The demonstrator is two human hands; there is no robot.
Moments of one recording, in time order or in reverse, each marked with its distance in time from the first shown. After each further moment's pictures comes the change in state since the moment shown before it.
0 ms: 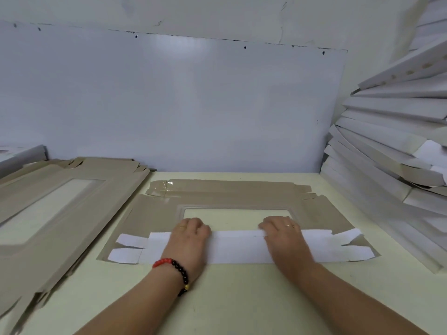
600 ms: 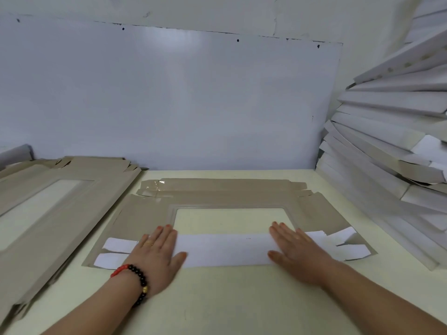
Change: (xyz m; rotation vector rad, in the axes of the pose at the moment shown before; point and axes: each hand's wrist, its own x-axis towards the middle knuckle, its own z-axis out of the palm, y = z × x) left_hand -0.014 -0.052 0.016 0.112 -0.361 -0.161; right_hand -0.016 0.057 0.006 -0.057 -0.747 0.080
